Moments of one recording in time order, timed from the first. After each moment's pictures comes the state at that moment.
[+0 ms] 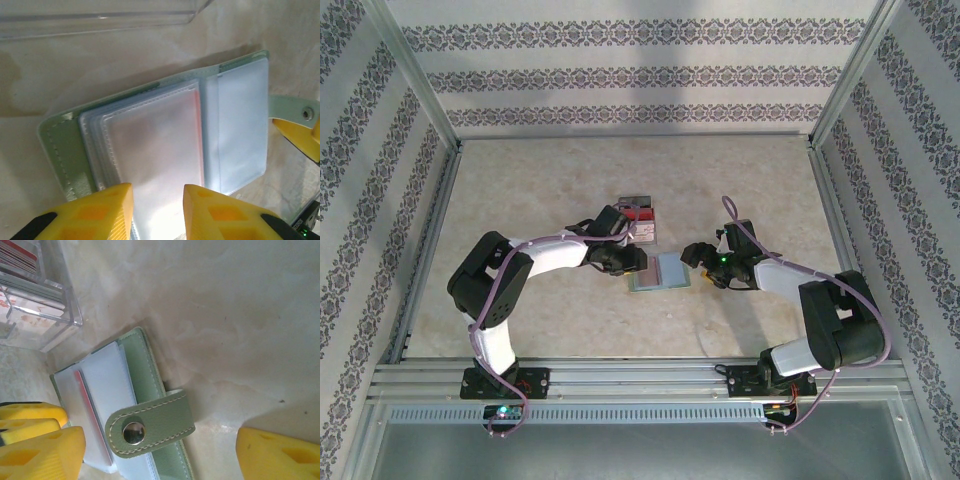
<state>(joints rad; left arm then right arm) -0.61 1.83 1.05 -0.26 0.42 -0.74 0.27 1.46 0.56 -0.06 -0.49 0.82</state>
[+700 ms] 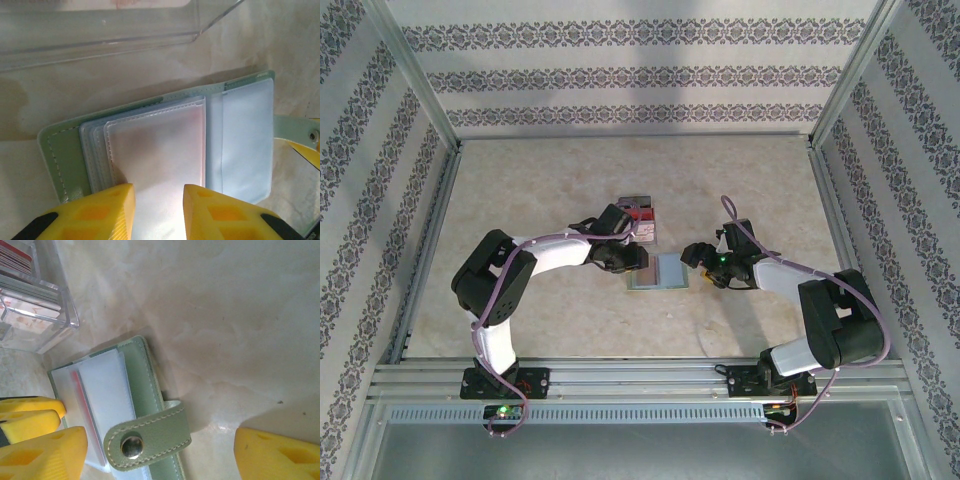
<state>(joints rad) -0.62 1.85 1.08 -0.27 0.36 -0.72 0.27 1.46 0.57 -0.07 -0.48 0.82</state>
